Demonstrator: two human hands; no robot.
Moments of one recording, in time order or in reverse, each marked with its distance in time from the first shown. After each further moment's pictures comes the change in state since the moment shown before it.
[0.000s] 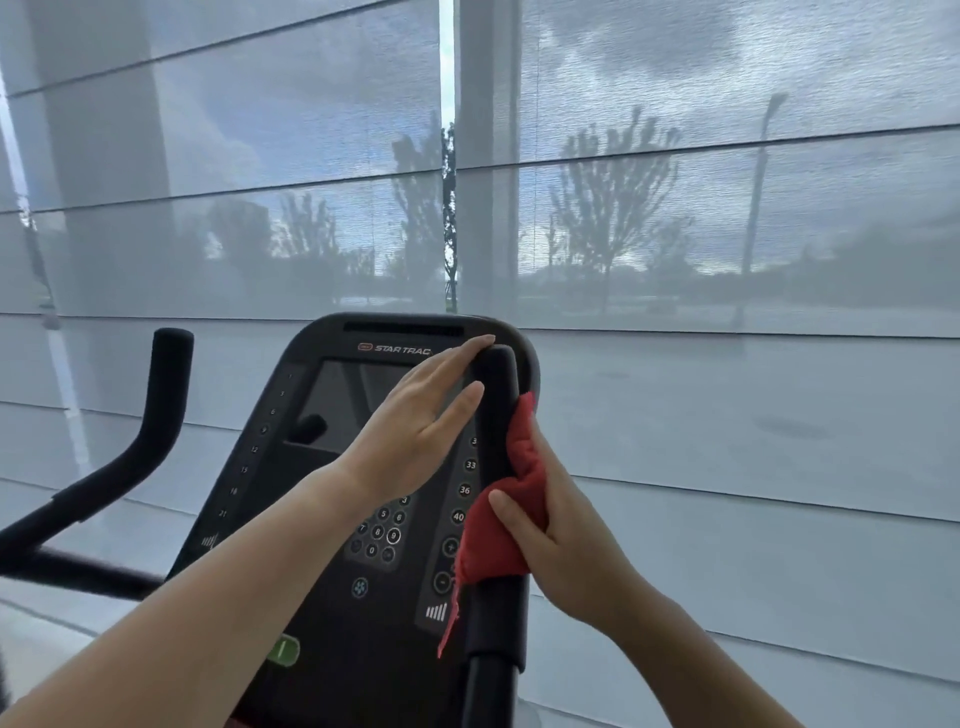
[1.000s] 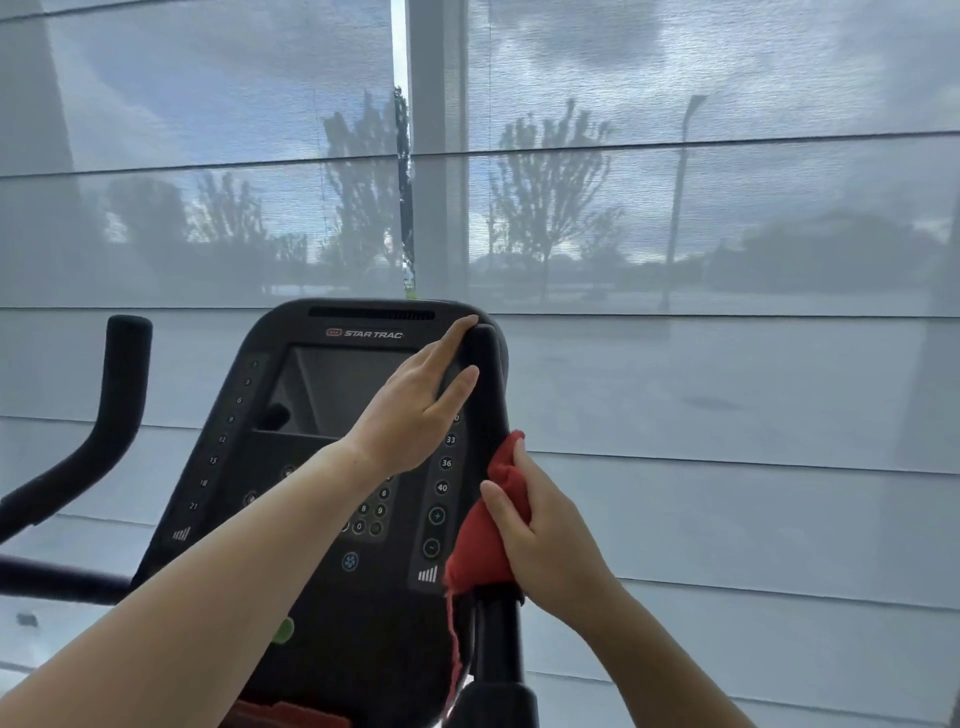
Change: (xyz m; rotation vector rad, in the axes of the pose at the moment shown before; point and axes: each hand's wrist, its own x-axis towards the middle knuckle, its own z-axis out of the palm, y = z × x) left_hand -0.003 -0.003 0.003 -0.030 -0.076 0.022; right_hand -0.036 -0.032 0.029 -0.146 0.221 0.265
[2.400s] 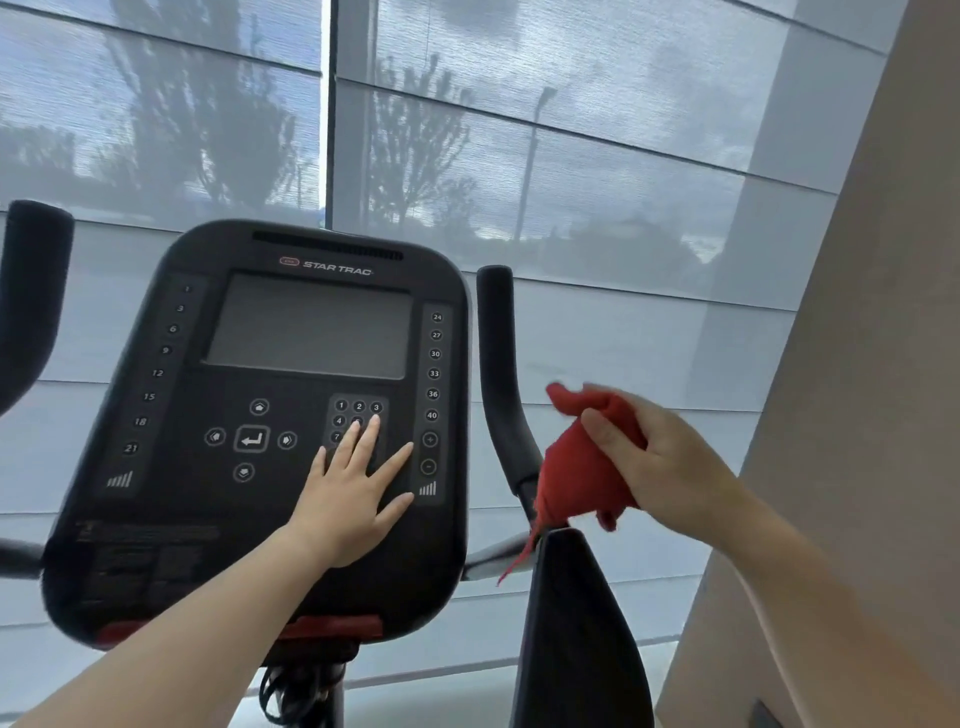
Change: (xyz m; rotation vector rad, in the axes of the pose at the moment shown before) left_hand -0.133 -0.122 0.034 0.560 -0.411 -0.019; right_hand -0.080 -0.089 -0.010 -0.207 0.187 0.147
